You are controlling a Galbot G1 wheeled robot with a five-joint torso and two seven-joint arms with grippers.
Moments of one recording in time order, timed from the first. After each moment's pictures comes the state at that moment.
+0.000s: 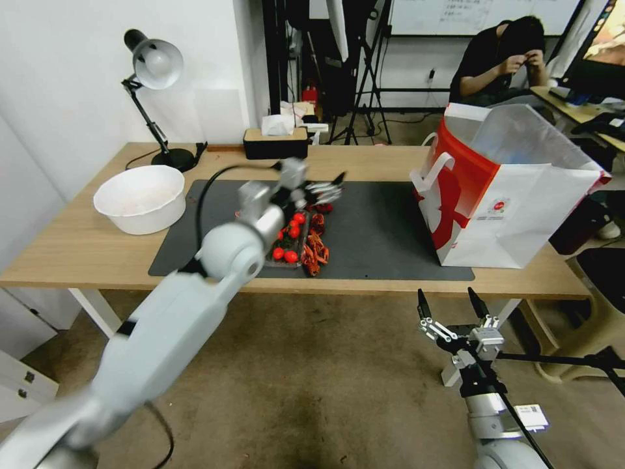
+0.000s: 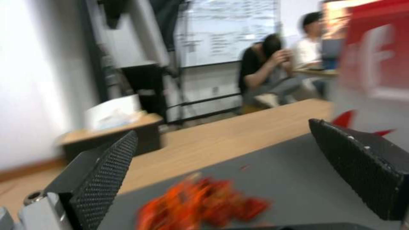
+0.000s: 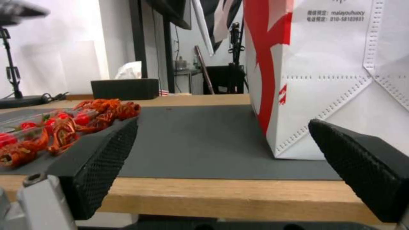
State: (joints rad) left arm 0.78 -1.07 -0.08 -1.85 -0.56 0.22 -0.10; right arm -1.72 1.24 0.52 2.03 0.30 0.41 0.05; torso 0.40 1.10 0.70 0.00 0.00
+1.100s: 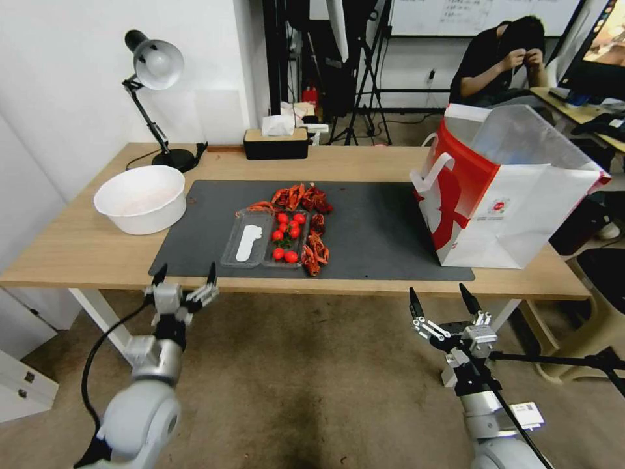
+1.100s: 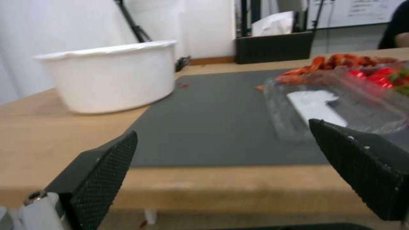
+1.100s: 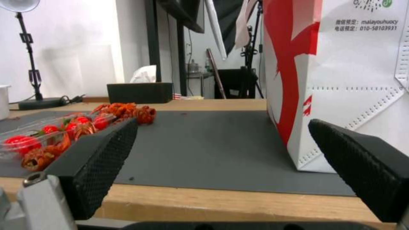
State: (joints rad) left arm 1.59 -1.19 -0.50 -2.01 -0.30 -0.13 -0.25; right arm -1.69 1.20 0.49 2.04 0.30 0.40 0.05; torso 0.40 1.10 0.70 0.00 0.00
